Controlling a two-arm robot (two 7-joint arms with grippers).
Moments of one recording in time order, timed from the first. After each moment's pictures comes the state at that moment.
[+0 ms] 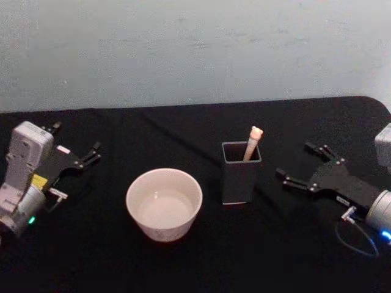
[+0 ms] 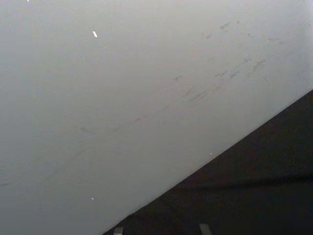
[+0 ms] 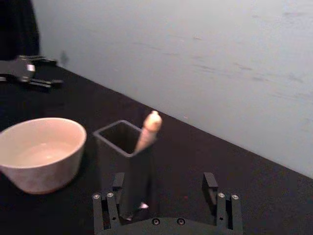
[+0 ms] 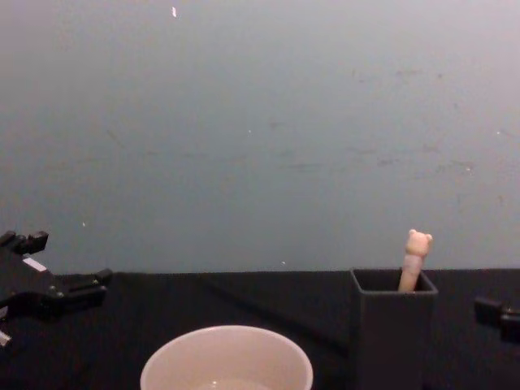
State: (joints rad) left arm -0.20 0.60 0.45 -1.41 -0.25 -0.12 0.03; right arm 0.06 0.67 -0.34 -1.58 0.49 -0.09 0.39
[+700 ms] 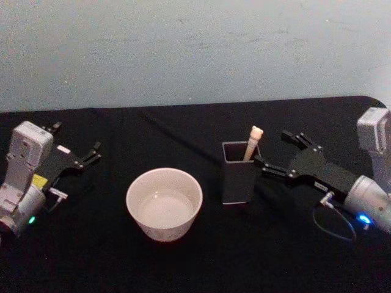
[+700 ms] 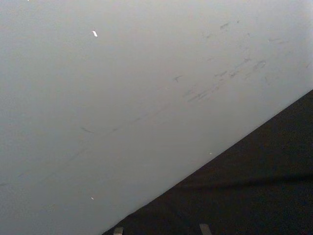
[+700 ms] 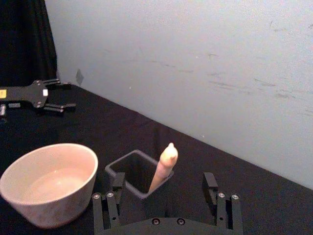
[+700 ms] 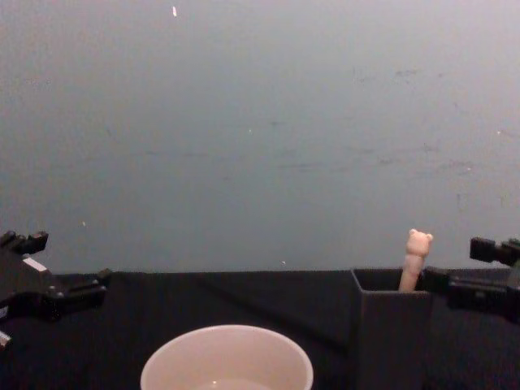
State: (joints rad) left arm -0.20 0.60 0.45 -1.41 -0.25 -0.12 0.03; right arm 0.15 0.57 -0.35 -1.52 0.49 -0.06 0.48
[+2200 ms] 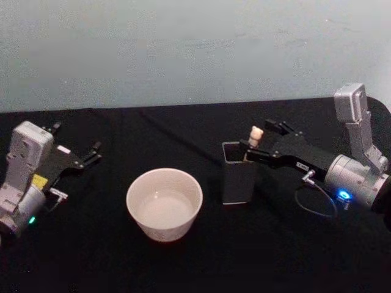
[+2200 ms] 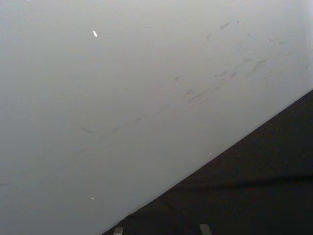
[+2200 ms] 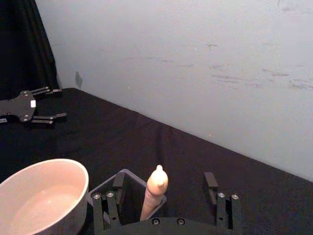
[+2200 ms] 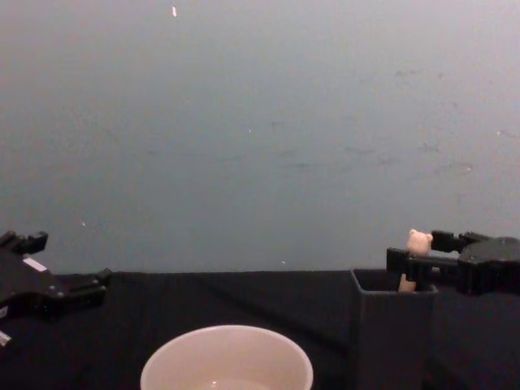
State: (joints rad) left arm -0.20 0.60 0.45 -1.41 -0.25 -0.12 0.03; right arm 0.30 0.48 -0.38 -1.37 0.51 0.04 0.53
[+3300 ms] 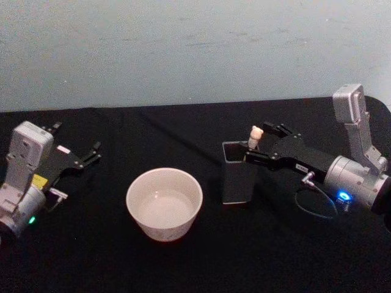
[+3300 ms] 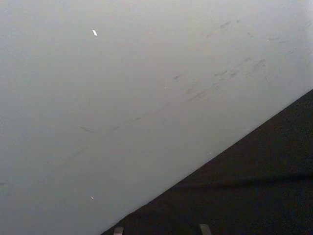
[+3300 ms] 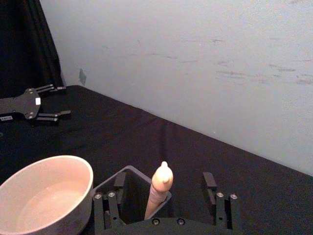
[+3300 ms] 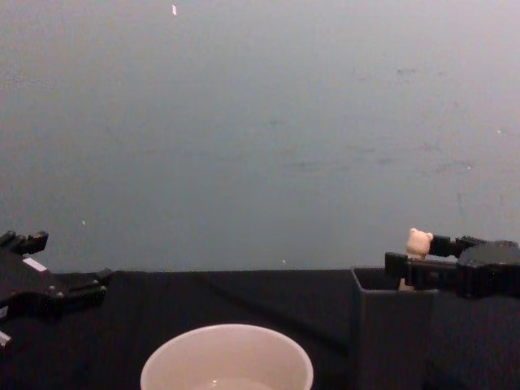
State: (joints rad) left arm -0.20 0.60 0.45 -1.41 -0.25 -0.12 0.03; right arm 0.31 0.49 -0.39 -1.37 0.52 0.06 0.54
